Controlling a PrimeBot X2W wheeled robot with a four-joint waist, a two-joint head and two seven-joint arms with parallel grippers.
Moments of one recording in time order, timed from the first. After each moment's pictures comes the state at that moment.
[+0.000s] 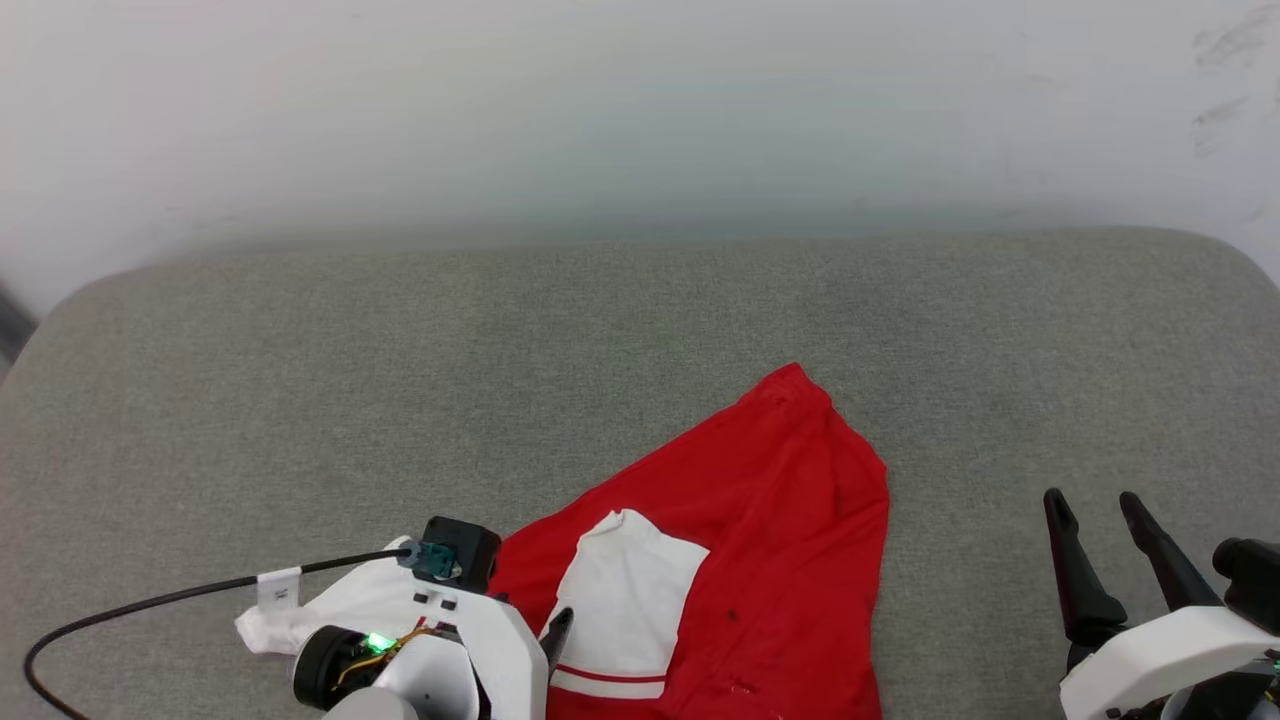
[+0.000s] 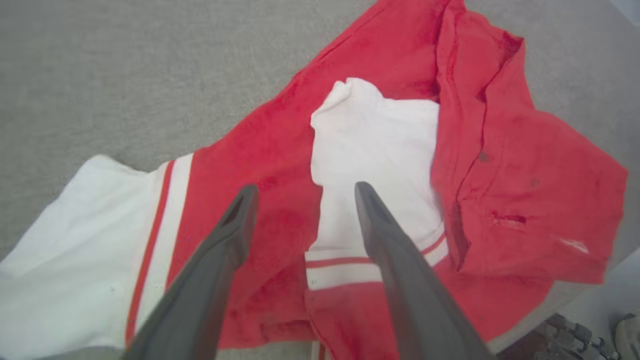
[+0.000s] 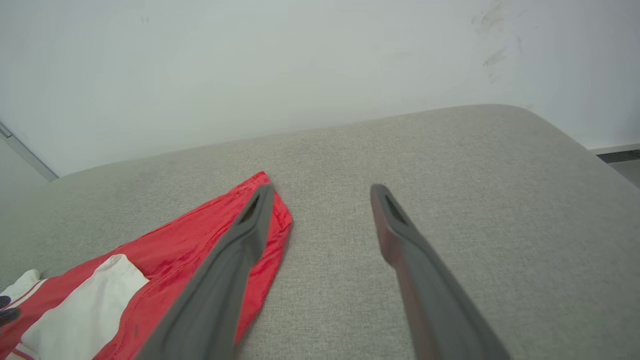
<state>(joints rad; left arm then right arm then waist) -0.21 0.40 -0.63 0.13 -0.66 0.16 0.38 0.08 -0.05 -0.12 -0.10 0.26 0.13 0.15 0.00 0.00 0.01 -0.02</state>
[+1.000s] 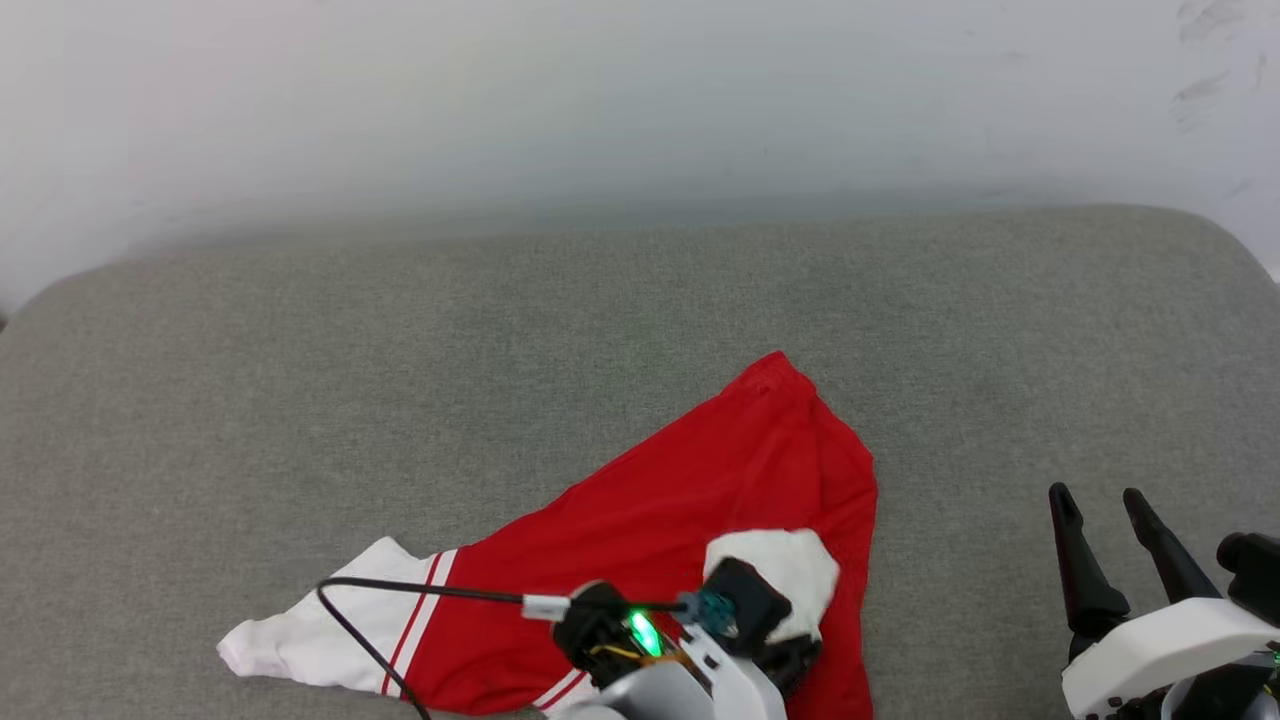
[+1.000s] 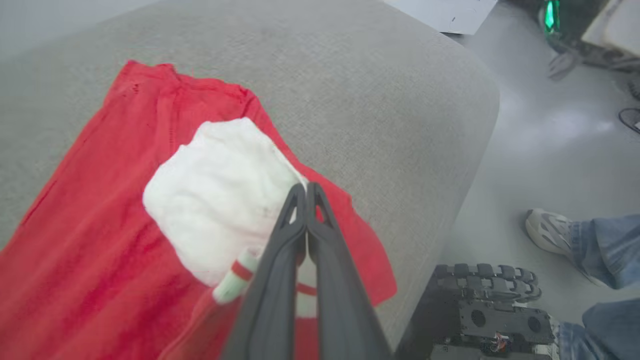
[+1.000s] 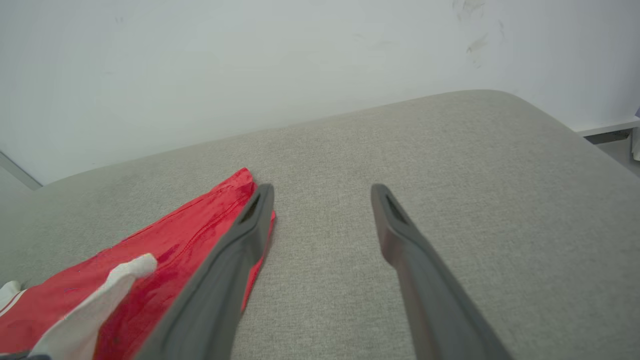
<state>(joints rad) -0.35 0.21 -0.91 0.12 -0.55 -0.03 0.32 0.06 -0.05 -0.14 -0.05 0.27 0.13 0.12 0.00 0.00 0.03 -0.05</state>
